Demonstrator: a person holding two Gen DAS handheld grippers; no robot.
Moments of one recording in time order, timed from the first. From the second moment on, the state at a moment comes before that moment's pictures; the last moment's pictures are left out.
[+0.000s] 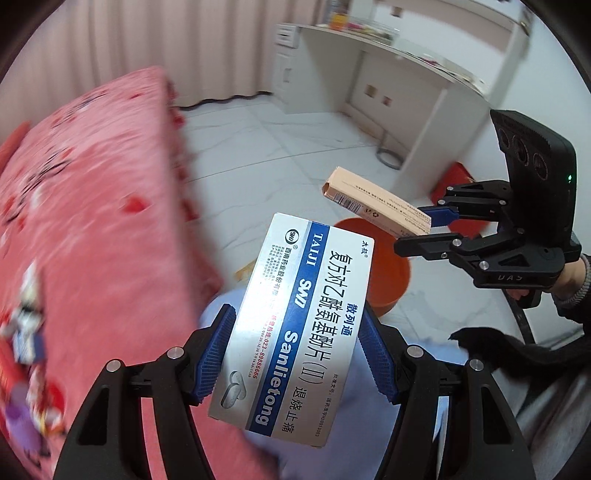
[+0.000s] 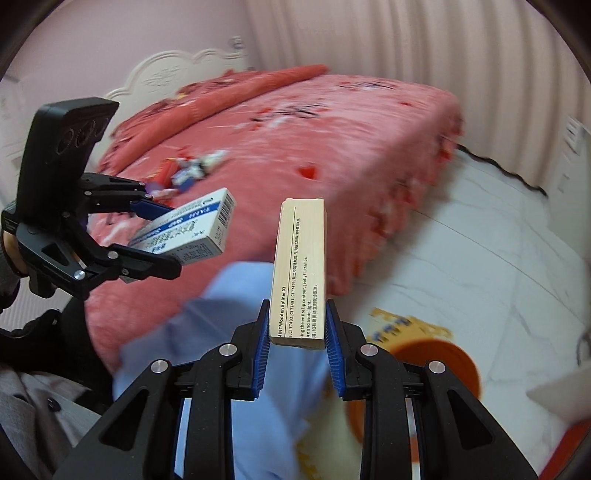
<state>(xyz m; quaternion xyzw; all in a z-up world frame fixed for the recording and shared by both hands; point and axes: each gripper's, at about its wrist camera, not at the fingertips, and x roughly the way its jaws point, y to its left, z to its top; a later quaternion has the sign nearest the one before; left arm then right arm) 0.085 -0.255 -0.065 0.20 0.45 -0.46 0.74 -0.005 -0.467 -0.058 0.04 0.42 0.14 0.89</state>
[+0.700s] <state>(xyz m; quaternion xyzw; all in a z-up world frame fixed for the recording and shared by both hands) 0.078 -0.432 -0.161 0.24 0.50 -0.55 0.62 -0.052 -0.617 -0.178 0.17 0.50 -0.02 0.85</state>
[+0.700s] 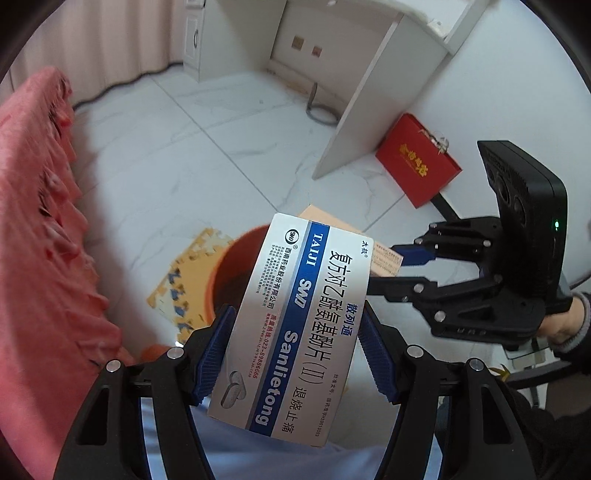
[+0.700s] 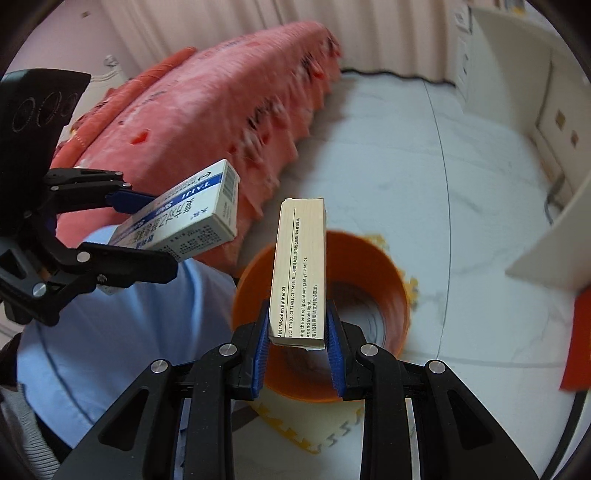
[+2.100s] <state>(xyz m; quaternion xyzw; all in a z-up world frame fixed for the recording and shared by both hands) 0.086 -0.336 -0.103 0.23 0.47 -0.45 0.73 -0.018 -0.551 -0.115 0.17 0.44 0.04 0.88</state>
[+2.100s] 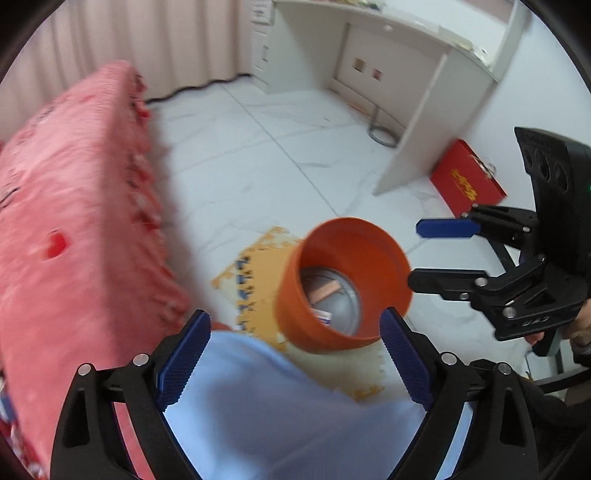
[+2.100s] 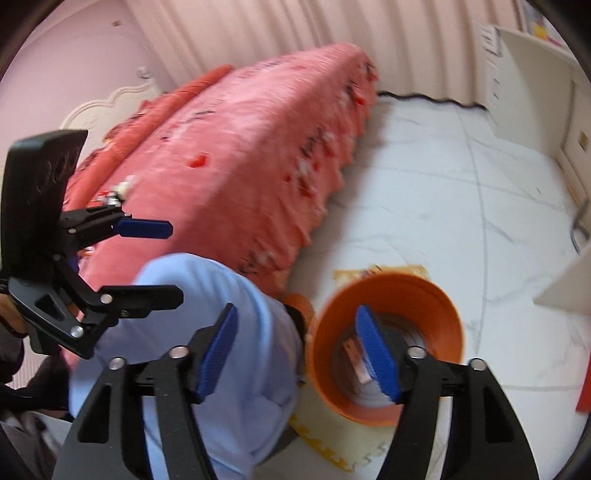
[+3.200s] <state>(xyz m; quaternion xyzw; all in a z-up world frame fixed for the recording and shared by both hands) 0.074 0.013 -0.039 0.04 0.45 -0.10 0.89 0.107 -0.238 -0.027 0.02 0.40 0.32 0.86</state>
